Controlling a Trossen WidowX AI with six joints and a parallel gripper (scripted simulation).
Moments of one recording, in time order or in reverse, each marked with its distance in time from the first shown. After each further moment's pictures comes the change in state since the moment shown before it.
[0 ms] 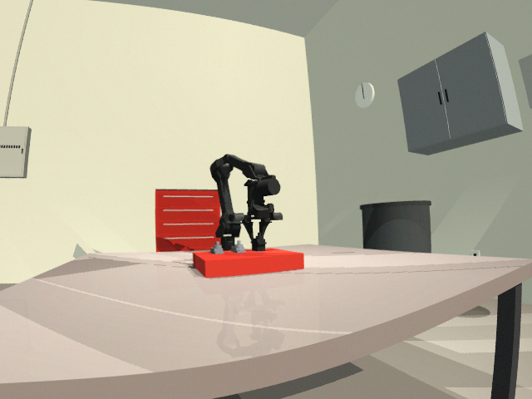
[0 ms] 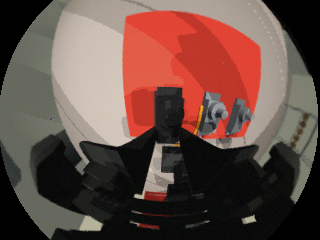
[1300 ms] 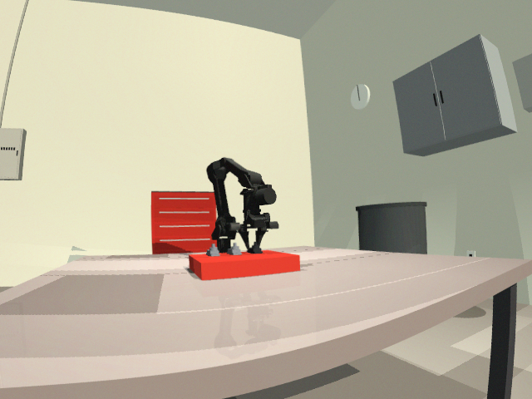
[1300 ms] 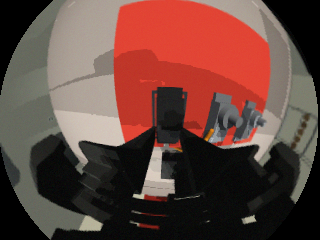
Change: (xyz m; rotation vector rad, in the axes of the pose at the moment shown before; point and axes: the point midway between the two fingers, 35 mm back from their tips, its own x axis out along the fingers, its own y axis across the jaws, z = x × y) arm 0.025 0.000 0.000 0.000 -0.001 0.000
